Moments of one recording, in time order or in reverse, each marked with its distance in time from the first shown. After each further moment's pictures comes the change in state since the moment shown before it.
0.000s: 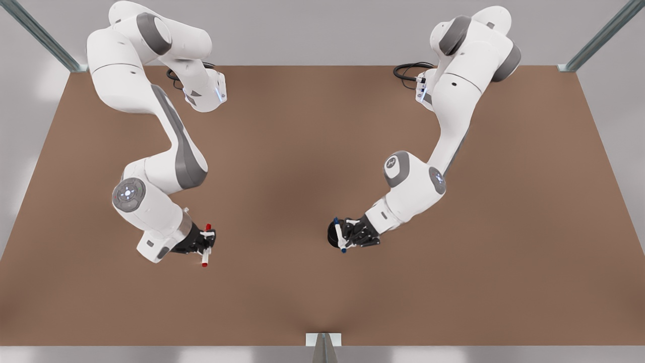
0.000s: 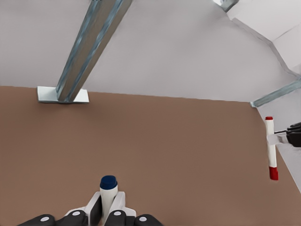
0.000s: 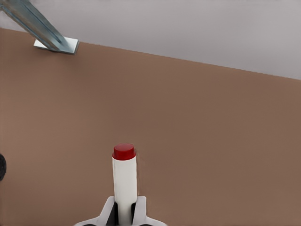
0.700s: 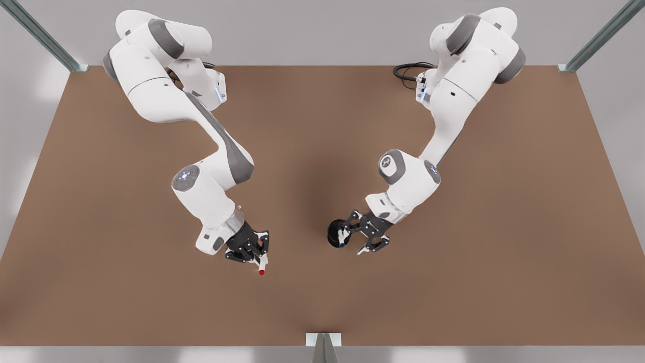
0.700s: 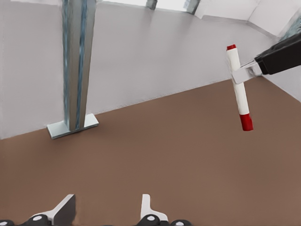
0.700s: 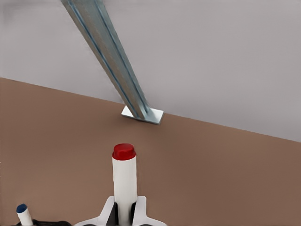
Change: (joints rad) left arm 0.156 -0.006 -0.162 -0.153 -0.077 0.254 0.534; right arm 0.108 0.086 0.066 -0.067 0.001 0.507 0.040
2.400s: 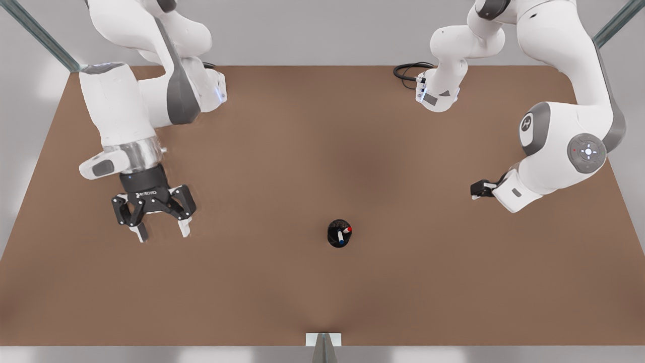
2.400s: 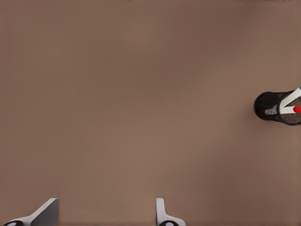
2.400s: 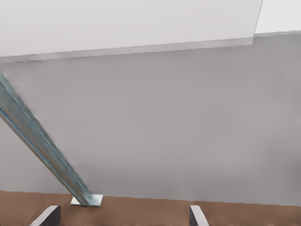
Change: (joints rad) left arm 0.138 -0.397 0.354 0.138 0.660 -1.334 -0.708; right arm 0.131 -0.467 -0.429 -0.061 0.033 -0.196 0.164
